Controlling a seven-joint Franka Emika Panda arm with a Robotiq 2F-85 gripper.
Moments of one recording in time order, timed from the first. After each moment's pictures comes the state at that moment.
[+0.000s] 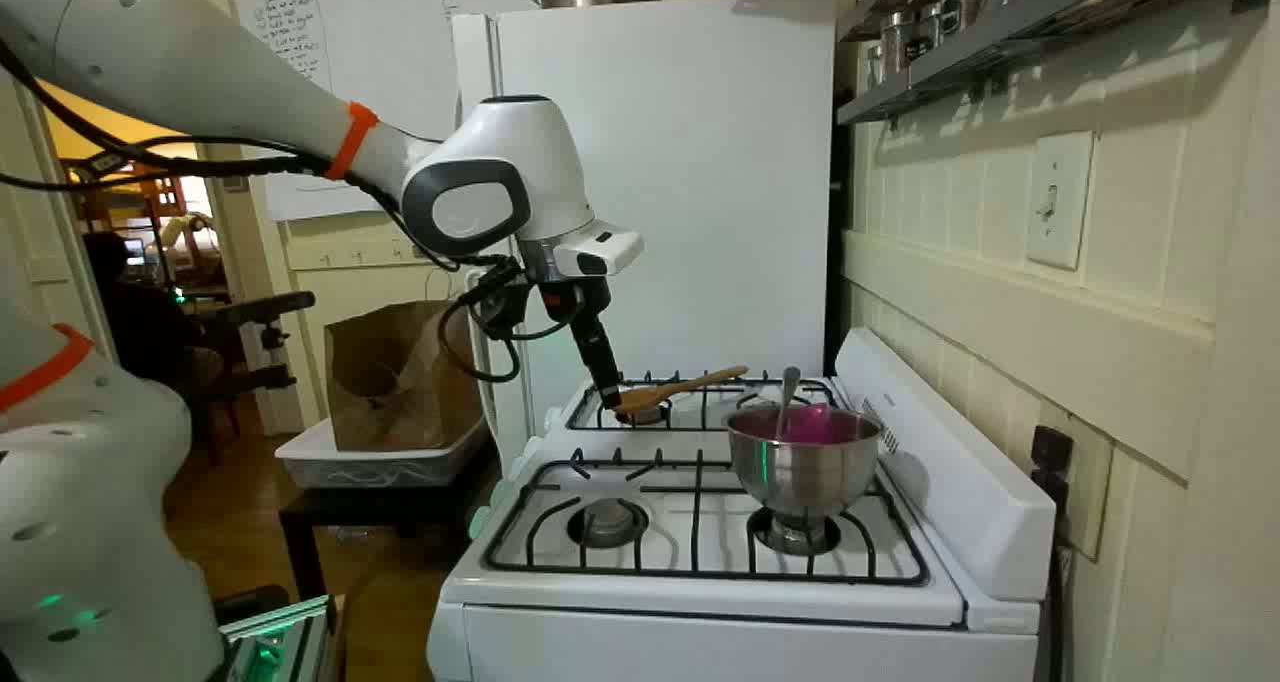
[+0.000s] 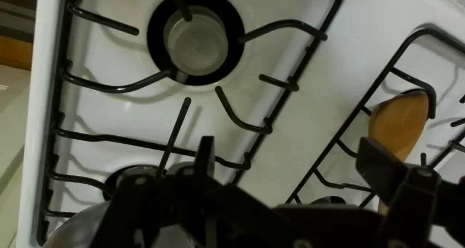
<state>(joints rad) 0.10 -0.48 0.04 -2.59 0.22 2.39 0.11</state>
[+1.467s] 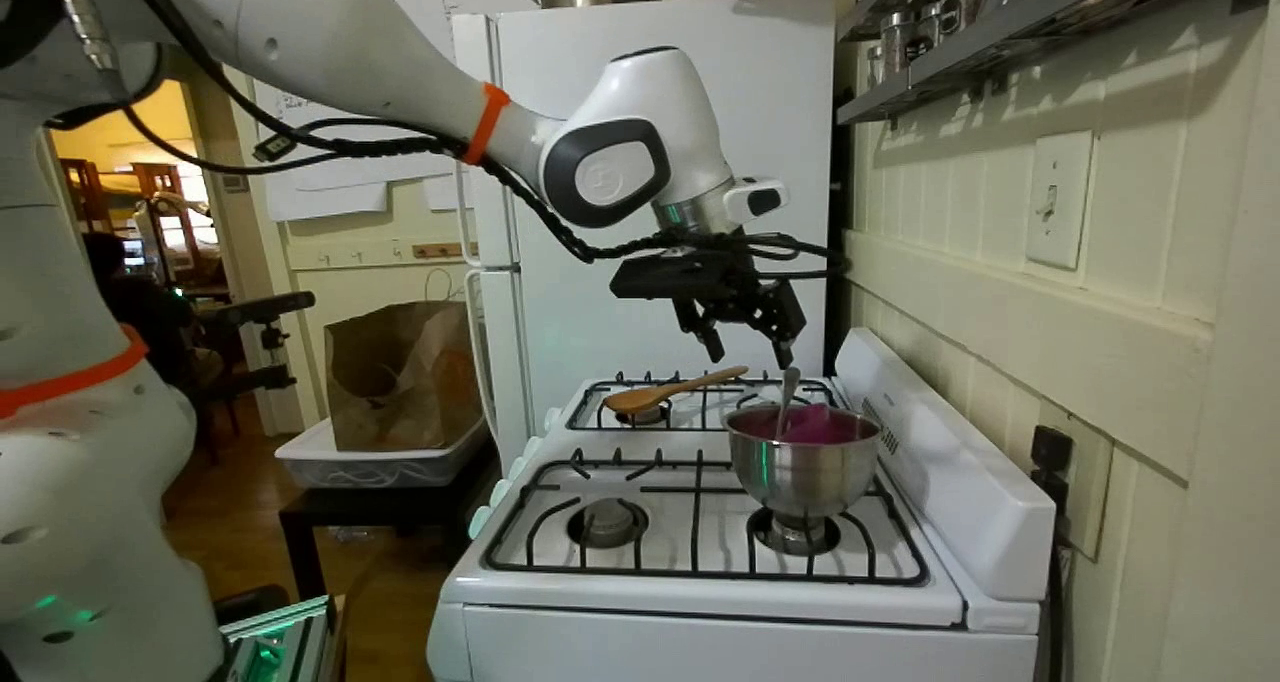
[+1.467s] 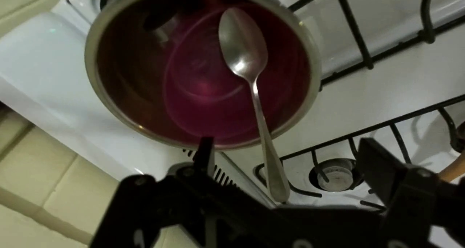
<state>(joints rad) 0.06 -0.13 -0.11 -2.20 0.11 2.46 -0.59</state>
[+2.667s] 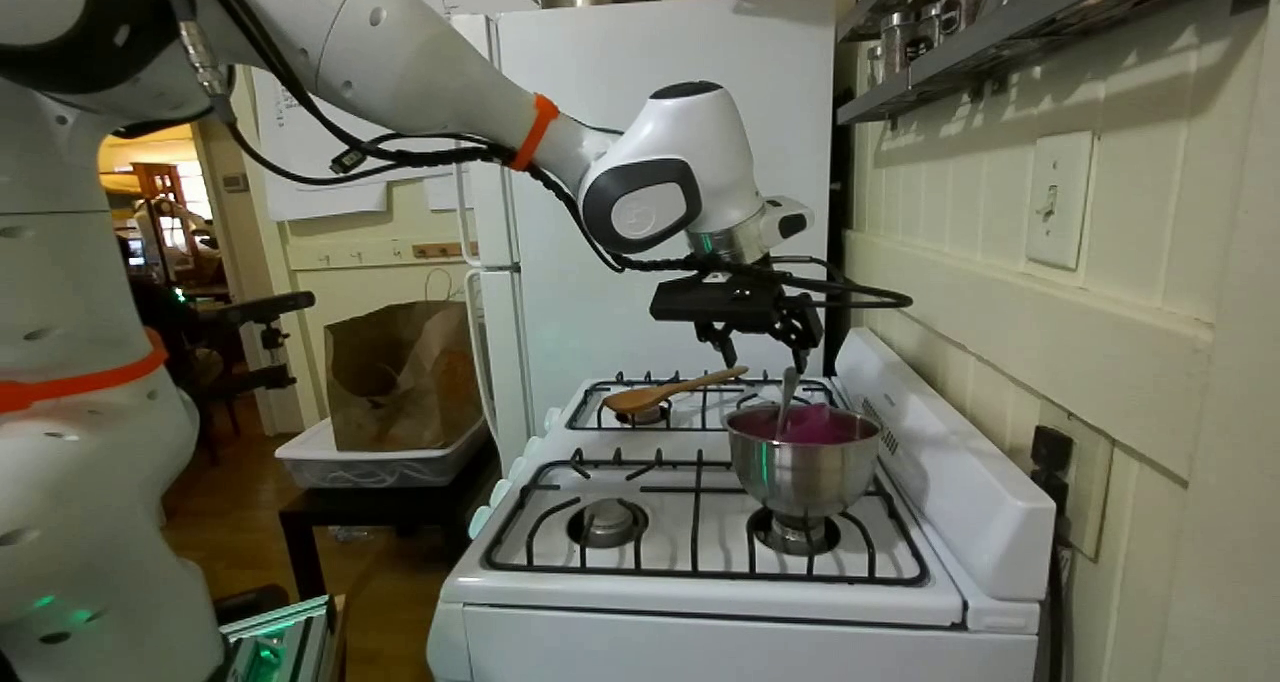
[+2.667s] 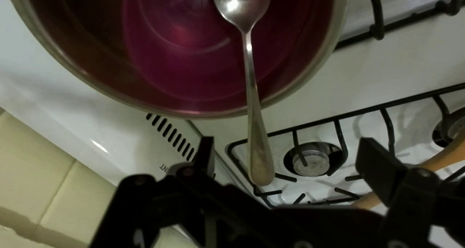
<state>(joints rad) 0.03 0.00 -0.06 -2.12 0.31 2.50 -0.85</state>
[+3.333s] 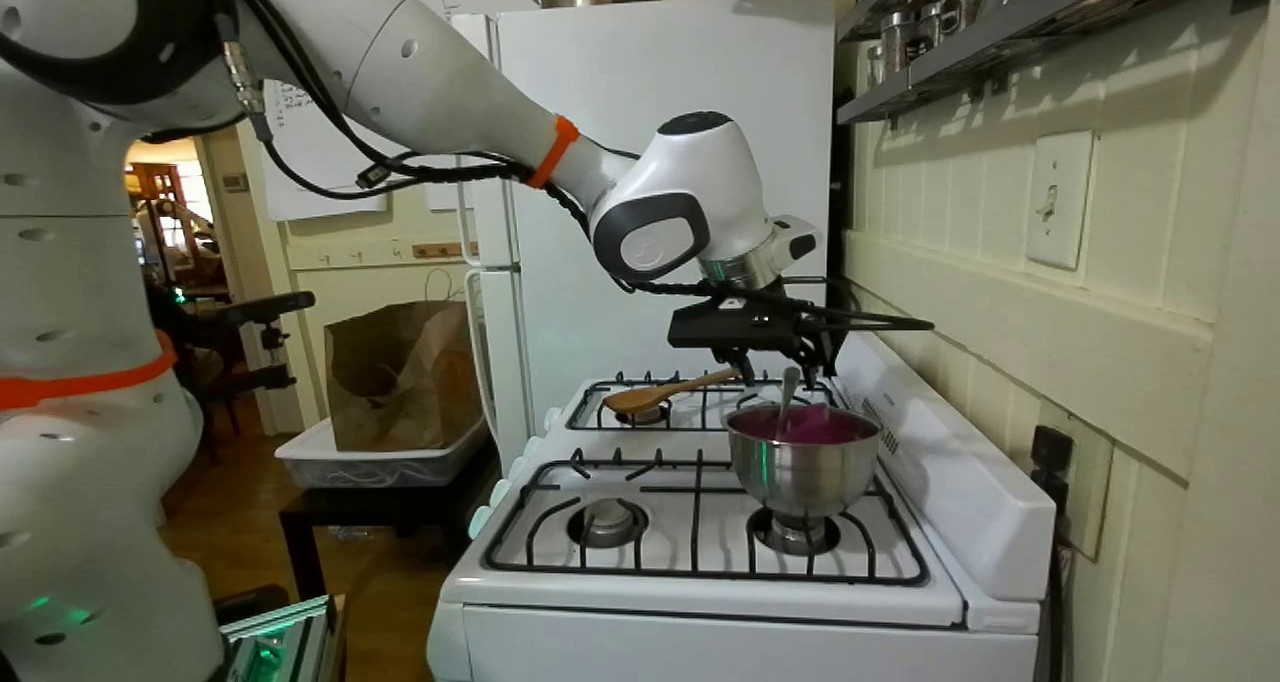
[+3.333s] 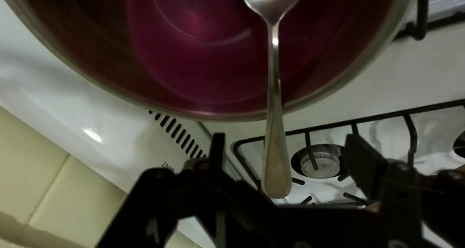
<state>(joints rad) 0.00 0.06 -0.03 -2.12 0.38 2.60 -0.97</state>
